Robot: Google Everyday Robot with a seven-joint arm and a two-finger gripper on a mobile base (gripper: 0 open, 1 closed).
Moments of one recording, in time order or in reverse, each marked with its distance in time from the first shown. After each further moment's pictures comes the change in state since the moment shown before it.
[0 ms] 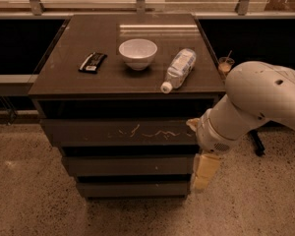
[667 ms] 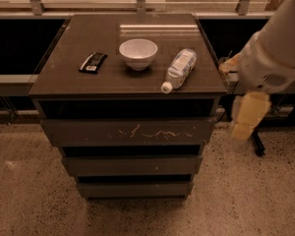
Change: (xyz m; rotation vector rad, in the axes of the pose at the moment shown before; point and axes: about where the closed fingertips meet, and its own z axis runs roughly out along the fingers) arm -0.003 -0.032 -0.180 0.139 0.122 0.045
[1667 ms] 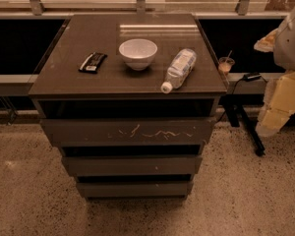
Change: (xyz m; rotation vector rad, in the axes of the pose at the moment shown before) arm 0.021 0.002 -0.059 0.072 0.038 0.078
